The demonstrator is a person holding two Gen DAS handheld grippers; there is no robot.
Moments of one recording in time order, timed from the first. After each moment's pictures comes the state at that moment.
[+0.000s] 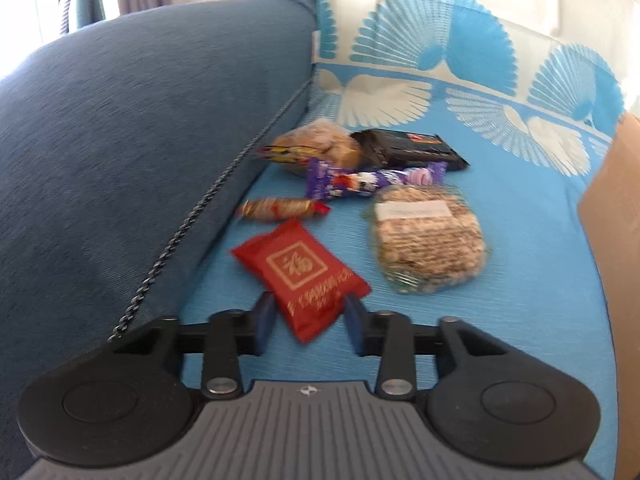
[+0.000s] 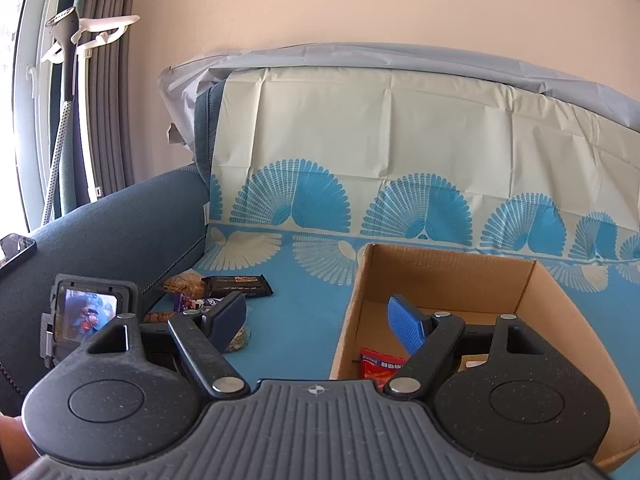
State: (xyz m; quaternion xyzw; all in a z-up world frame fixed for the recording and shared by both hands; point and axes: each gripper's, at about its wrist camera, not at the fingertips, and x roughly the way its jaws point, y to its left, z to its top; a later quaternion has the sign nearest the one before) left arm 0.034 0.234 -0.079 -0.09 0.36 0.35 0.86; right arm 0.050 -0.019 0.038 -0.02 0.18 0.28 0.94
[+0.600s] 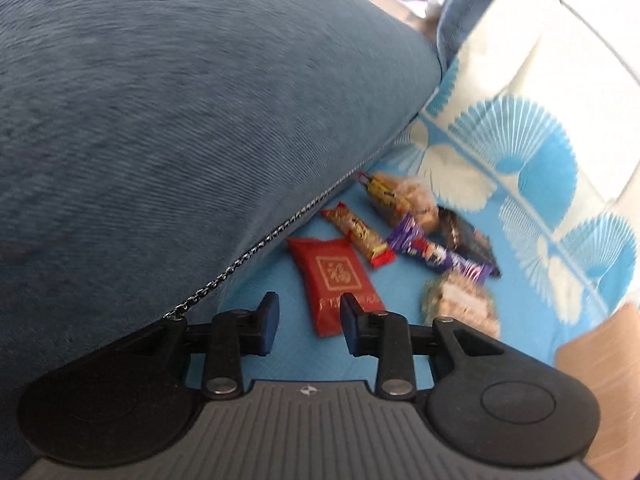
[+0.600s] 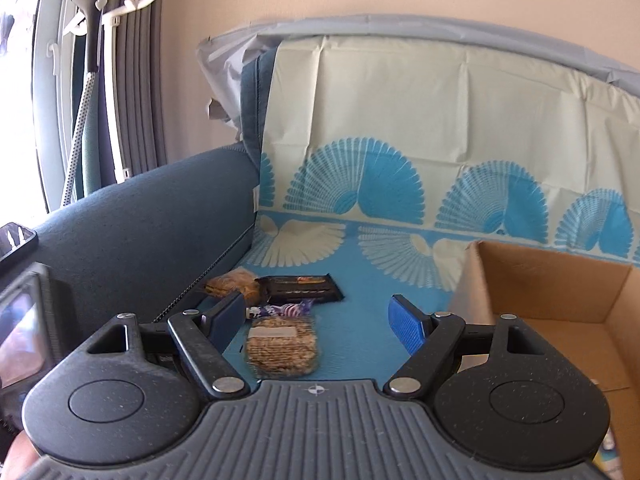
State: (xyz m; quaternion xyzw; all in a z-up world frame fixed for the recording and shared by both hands) left arm -0.028 0.291 -0.069 -0.32 0.26 0.39 0.83; right arm 0.095 0.102 0.005 -0.01 0.21 0.33 0.92
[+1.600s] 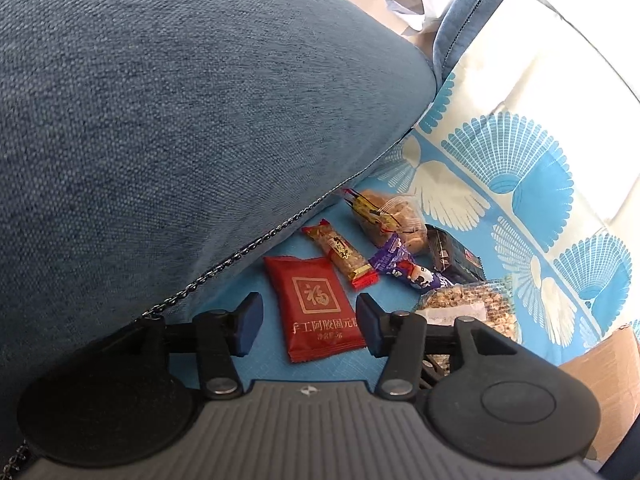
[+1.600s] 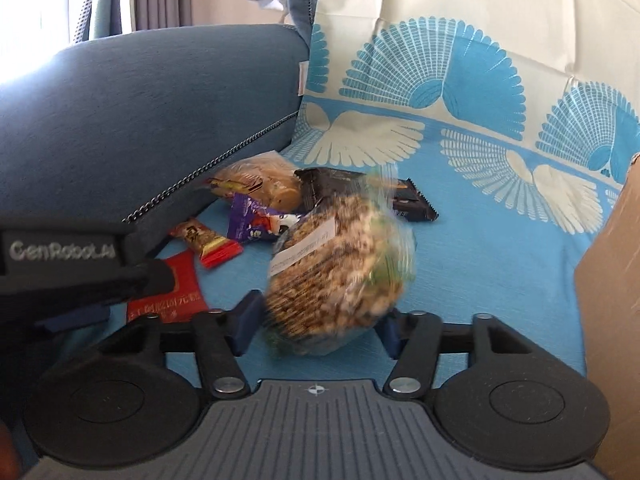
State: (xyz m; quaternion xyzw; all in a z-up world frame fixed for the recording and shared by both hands) left arm -0.011 0.295 -0.070 -0.32 0.23 0.39 0.83; right arm 0.155 0.203 -0.098 -0.08 0.29 0.39 0.87
